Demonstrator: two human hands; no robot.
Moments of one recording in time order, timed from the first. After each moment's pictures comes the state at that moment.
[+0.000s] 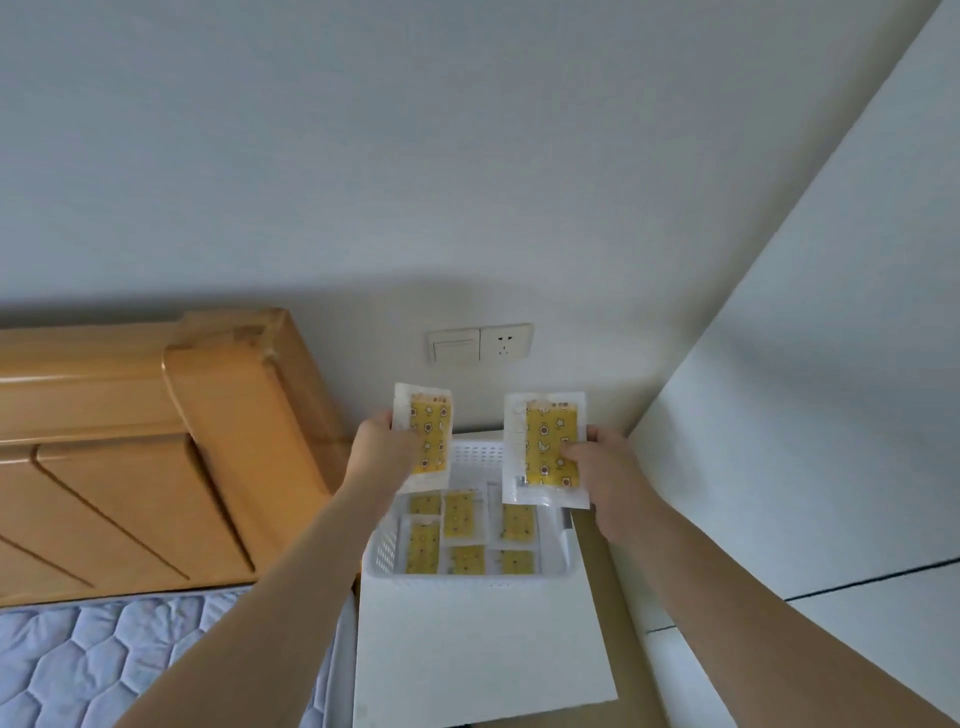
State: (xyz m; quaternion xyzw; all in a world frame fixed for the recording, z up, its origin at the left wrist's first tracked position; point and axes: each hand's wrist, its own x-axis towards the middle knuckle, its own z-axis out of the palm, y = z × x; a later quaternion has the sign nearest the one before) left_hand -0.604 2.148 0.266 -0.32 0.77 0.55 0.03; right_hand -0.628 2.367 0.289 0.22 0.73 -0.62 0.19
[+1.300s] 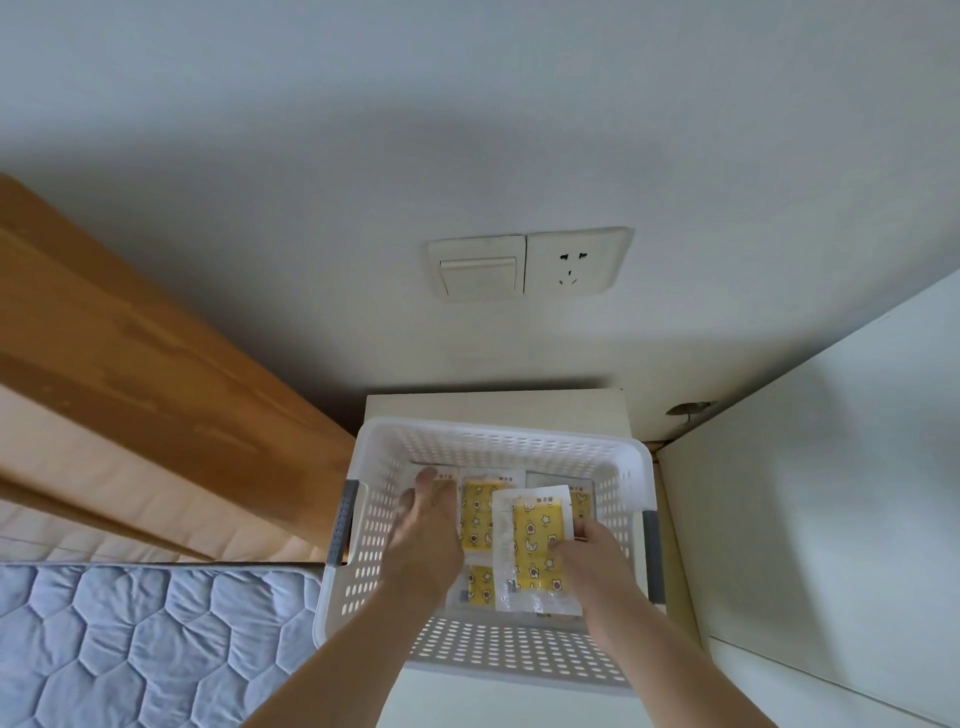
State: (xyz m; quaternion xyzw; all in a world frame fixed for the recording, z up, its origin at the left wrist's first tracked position) left_hand -0.637 2.164 -0.010 -0.19 0.95 0.21 0.16; right_hand -0.677 2.334 0.046 0.29 0.73 -0.50 0.38
